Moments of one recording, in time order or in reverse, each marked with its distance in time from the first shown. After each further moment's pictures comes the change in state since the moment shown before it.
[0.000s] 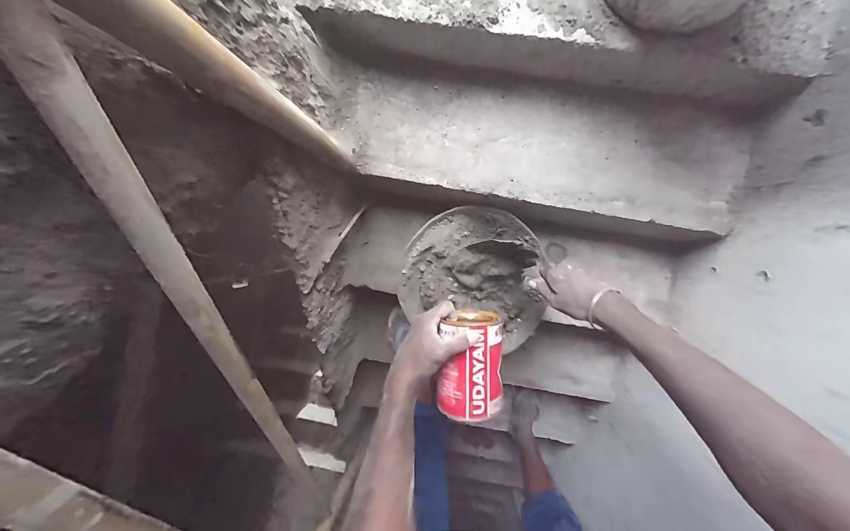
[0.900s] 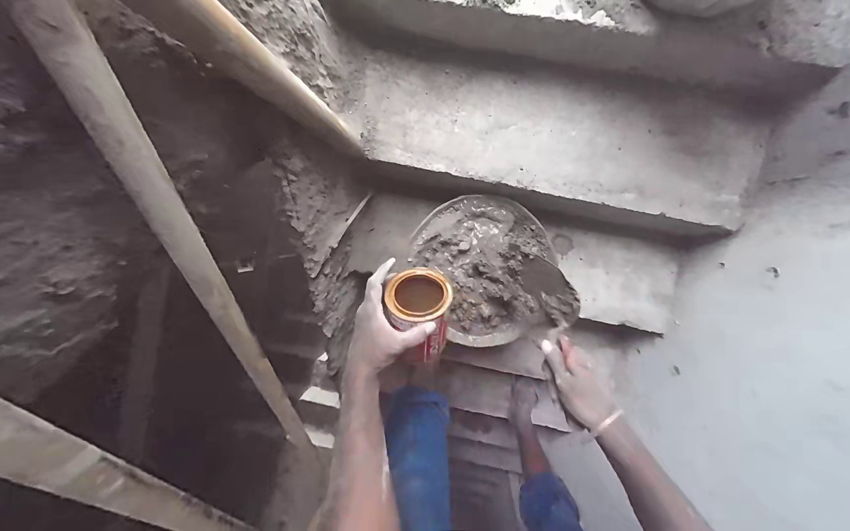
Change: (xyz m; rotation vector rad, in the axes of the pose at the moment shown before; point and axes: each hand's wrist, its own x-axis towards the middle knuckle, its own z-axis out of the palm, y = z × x) left_hand -0.032 -0.017 -0.051 0.152 0.485 0.174; right_hand -0.100 -0.046 0.125 0.878 0.207 0.190
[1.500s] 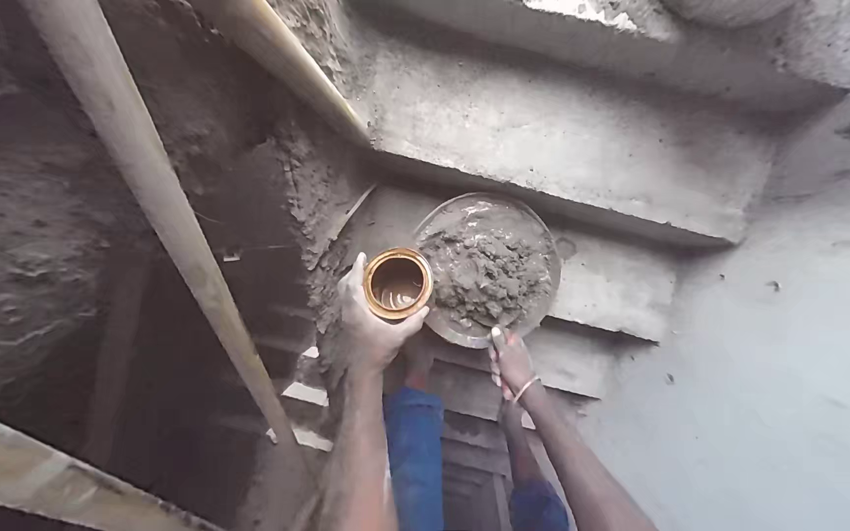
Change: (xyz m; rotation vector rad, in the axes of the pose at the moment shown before) left_hand -0.004 -0.015 0.007 0.168 0.353 0.047; right_hand 0.080 0.015 0.105 0.317 -0.053 0.154
